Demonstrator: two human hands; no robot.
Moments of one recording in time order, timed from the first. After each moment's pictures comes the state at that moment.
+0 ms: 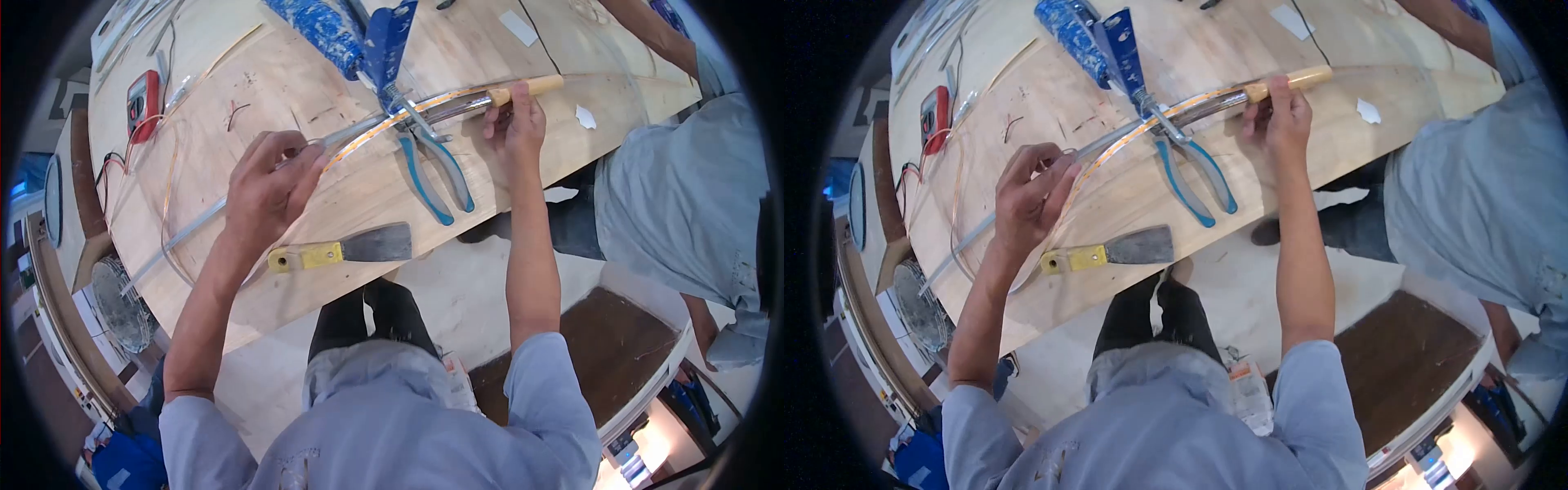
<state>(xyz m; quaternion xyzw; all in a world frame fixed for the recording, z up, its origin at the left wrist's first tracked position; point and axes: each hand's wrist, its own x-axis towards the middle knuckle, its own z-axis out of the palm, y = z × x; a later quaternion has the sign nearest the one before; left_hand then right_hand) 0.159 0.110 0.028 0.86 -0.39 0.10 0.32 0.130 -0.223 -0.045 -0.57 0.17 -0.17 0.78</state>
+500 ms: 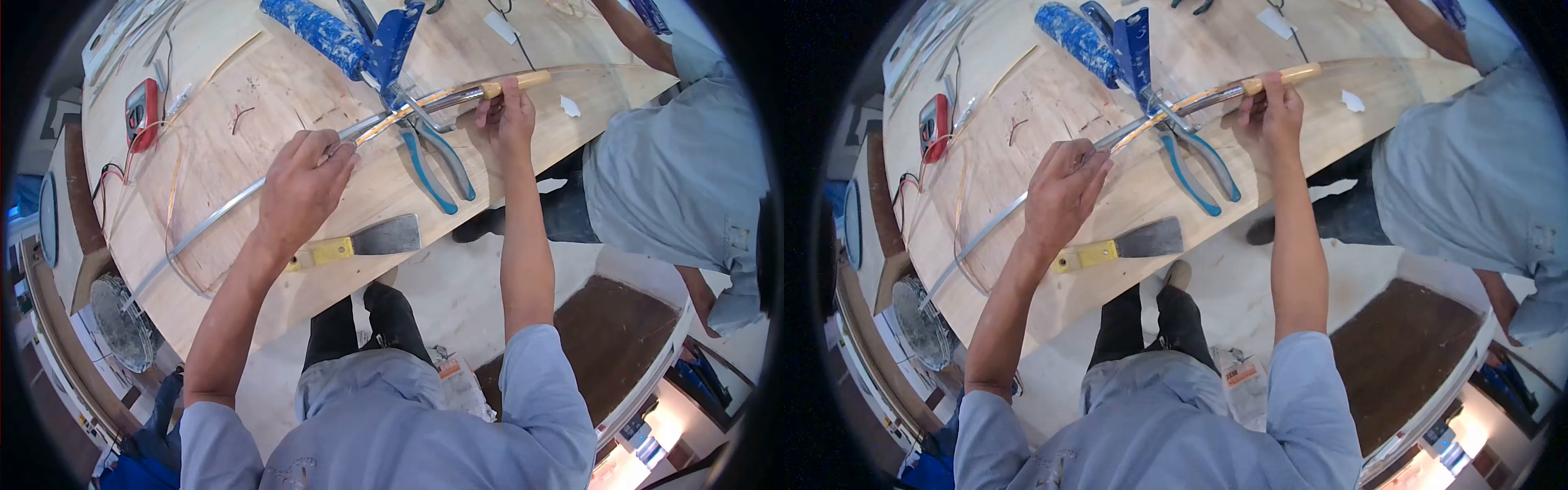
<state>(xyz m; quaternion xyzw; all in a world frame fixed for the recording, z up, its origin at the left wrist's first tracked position) 0.147 0.096 0.013 0.85 -0.41 0.11 0.30 0.130 -0.224 -0.050 -0.57 0.15 -0.19 0.78</state>
